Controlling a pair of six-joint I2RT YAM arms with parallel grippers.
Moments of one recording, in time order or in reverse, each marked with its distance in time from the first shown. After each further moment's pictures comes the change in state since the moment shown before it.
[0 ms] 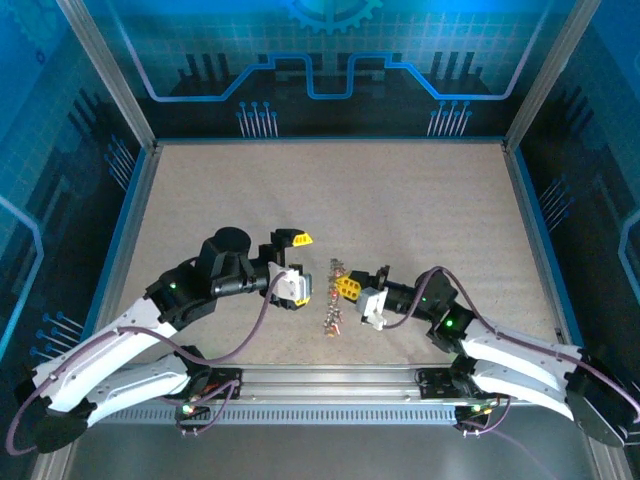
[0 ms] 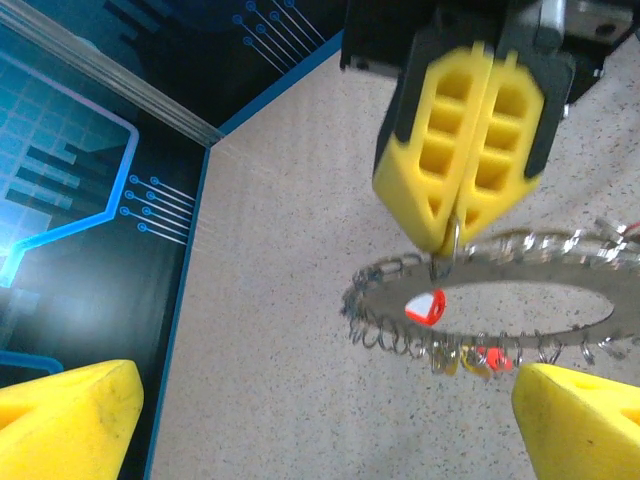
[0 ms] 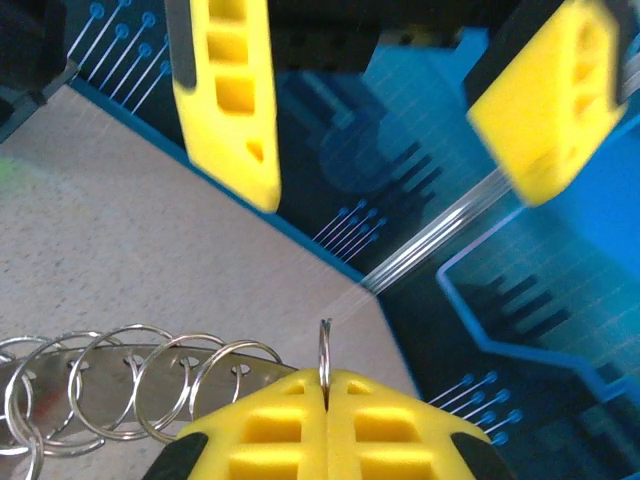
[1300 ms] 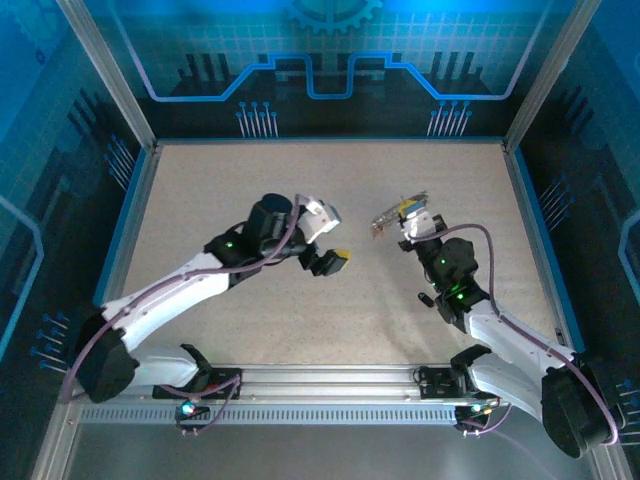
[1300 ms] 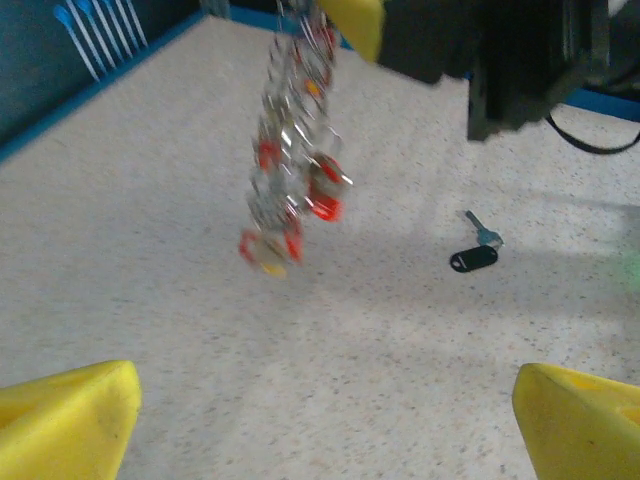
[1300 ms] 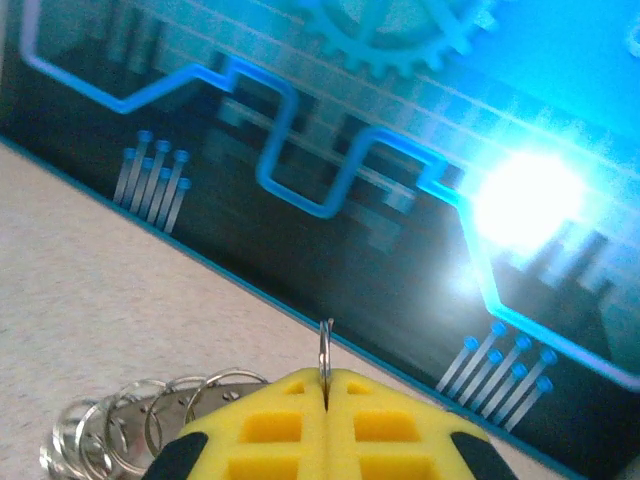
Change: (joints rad) left arm 0.079 0.450 0.119 0.260 0.074 -0.775; right arm -0.412 0.108 0.124 0.008 0.549 0.406
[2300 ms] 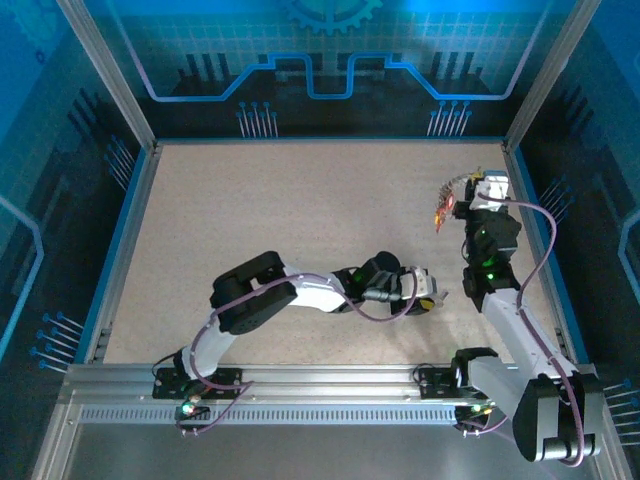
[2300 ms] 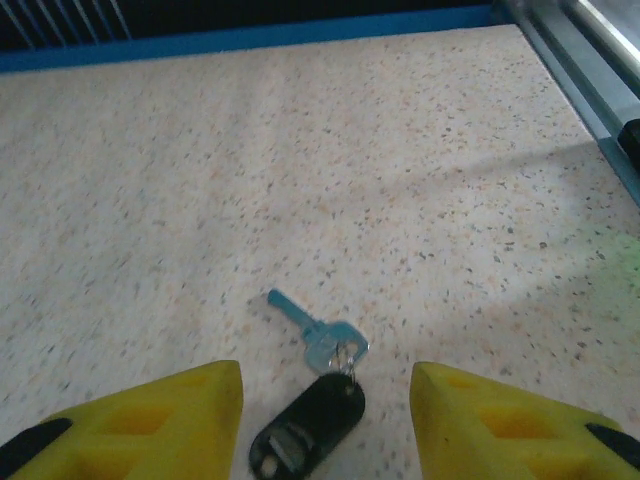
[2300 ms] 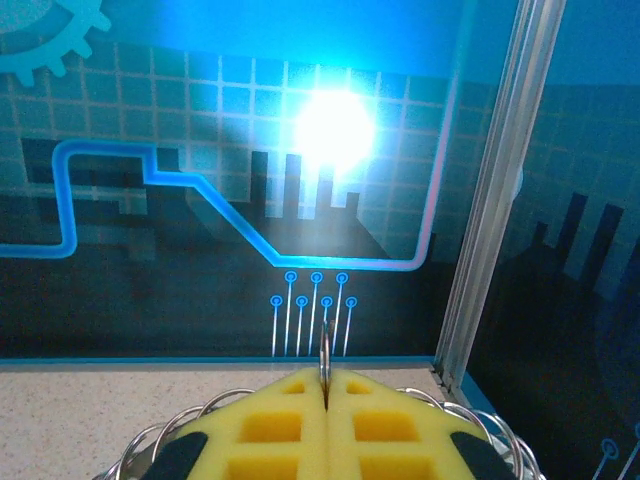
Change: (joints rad) left arm -0.356 0.861 0.234 0.728 0.017 0.128; right arm -0.374 -0.019 0.154 -0.135 0.072 0.288
